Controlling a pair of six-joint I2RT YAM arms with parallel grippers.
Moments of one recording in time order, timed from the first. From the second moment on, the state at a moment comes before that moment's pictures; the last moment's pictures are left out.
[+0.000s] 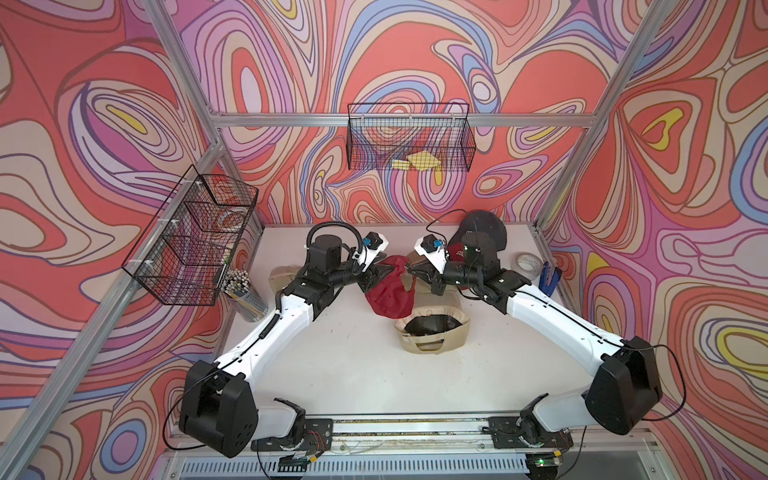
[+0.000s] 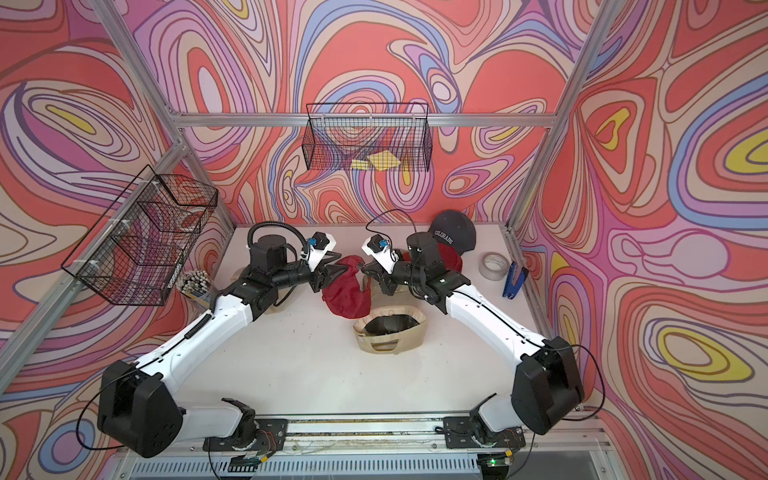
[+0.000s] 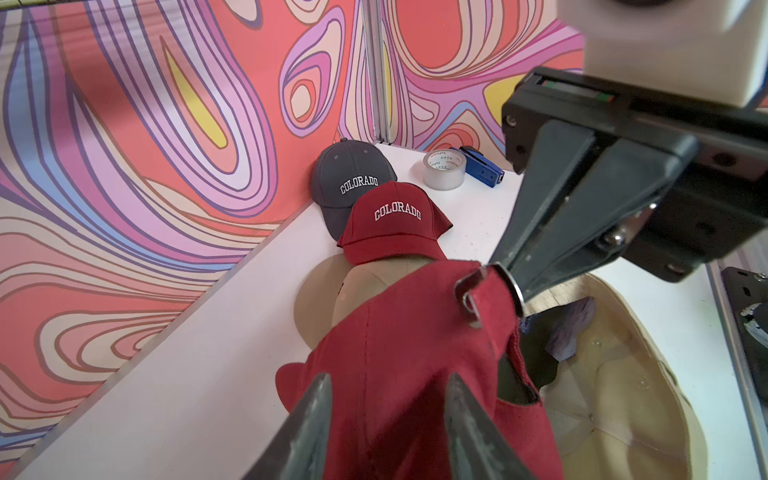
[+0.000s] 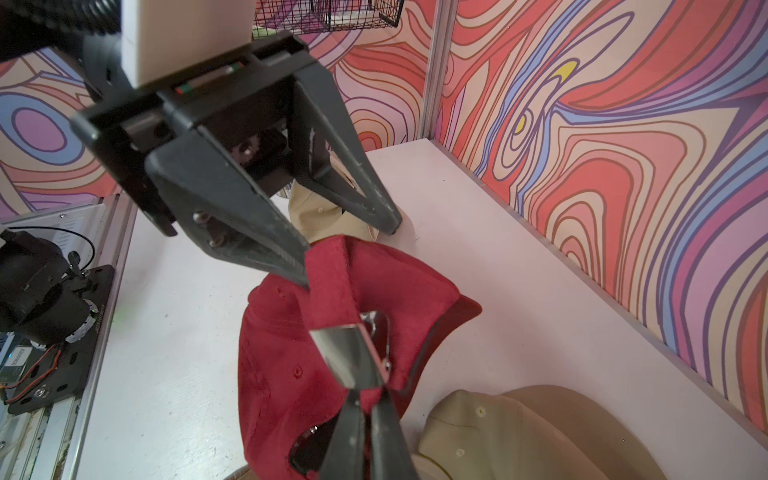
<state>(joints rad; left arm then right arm) -0.38 1.35 1.06 -0.08 0.61 0.30 0.51 1.44 1.16 -0.12 -0.60 -0.30</state>
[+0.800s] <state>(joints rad) -0.38 1.30 0.99 0.04 0.78 0.23 0.51 1.44 1.16 -0.08 -0.62 -0.24</state>
